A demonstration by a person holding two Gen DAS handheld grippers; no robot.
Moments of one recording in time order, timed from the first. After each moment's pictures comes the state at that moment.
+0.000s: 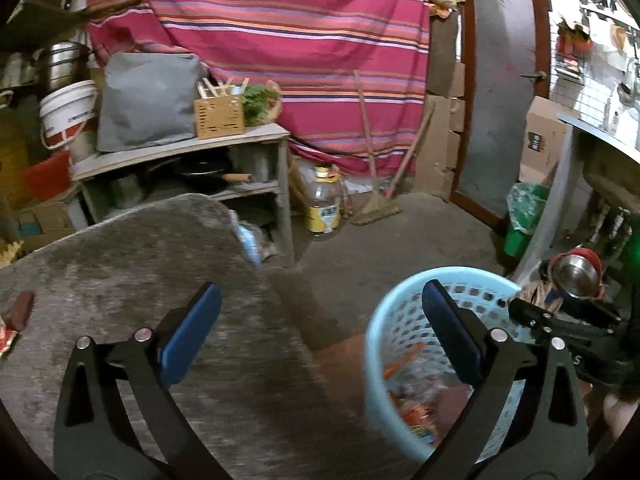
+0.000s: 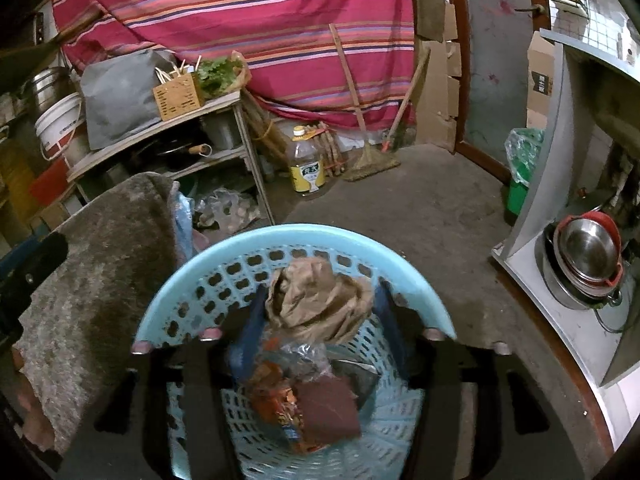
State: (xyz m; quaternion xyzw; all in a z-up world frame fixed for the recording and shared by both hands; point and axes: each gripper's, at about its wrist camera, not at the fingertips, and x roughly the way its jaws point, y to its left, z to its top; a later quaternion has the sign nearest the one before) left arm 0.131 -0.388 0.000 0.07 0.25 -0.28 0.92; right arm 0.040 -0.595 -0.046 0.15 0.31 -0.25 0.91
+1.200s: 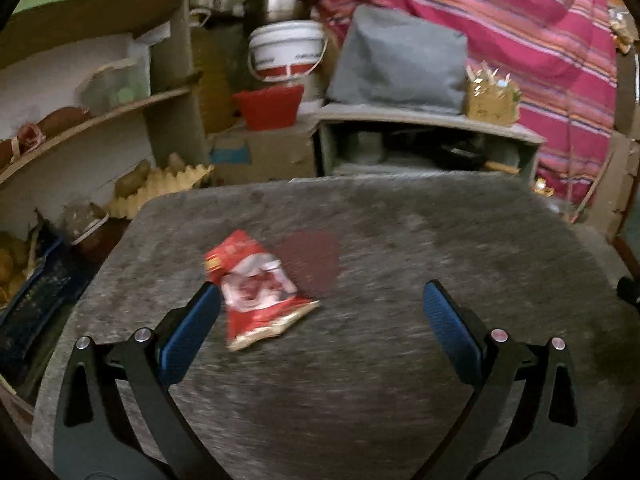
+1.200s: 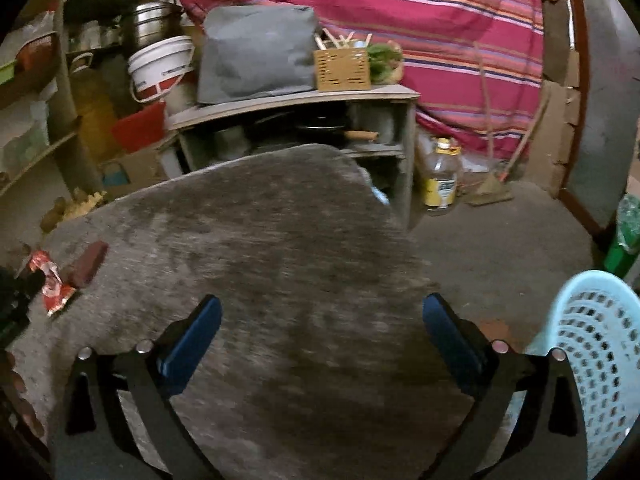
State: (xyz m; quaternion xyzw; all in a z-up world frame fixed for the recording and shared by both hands) left arm 0.261 -0.040 -0.033 0.03 0.29 0.02 0.96; right arm 0.215 -0.341 -0.047 0.09 0.32 -0.09 0.94
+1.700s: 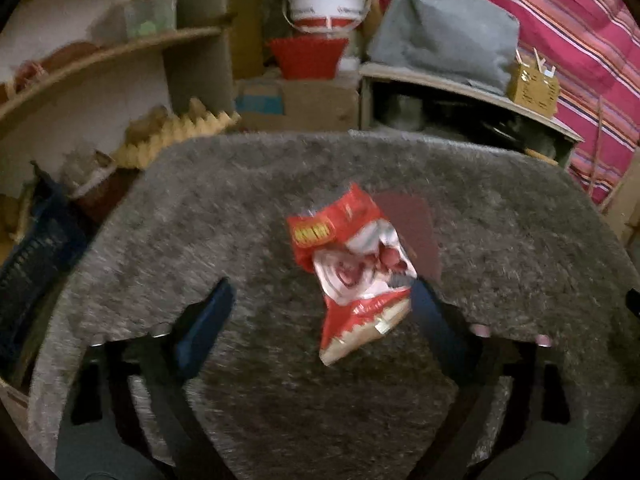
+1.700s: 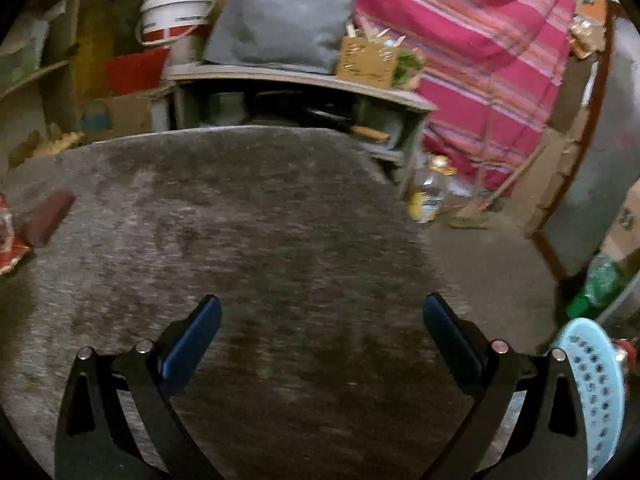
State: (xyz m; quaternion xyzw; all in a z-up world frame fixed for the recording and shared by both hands) left arm 0.301 0.033 -0.071 -0.02 0.36 0.03 0.93; right arm 0.258 -0.299 -0.063 -0.01 0.36 -0.11 0.93
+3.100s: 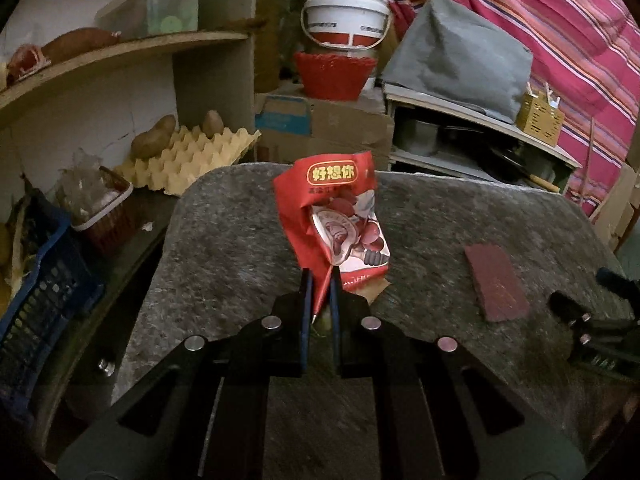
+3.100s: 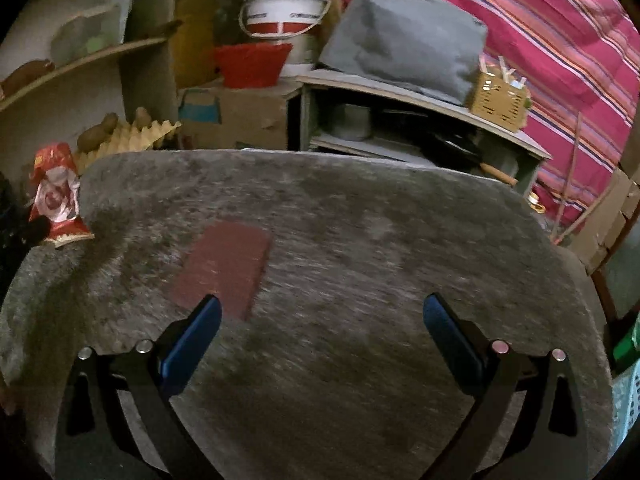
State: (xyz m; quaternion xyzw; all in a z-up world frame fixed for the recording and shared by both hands) left arm 0.334 0.161 -0.046 -0.04 0.33 0.01 0.94; right arm 0.333 -0.078 -0.062 -0.05 0.36 -0.01 0.93
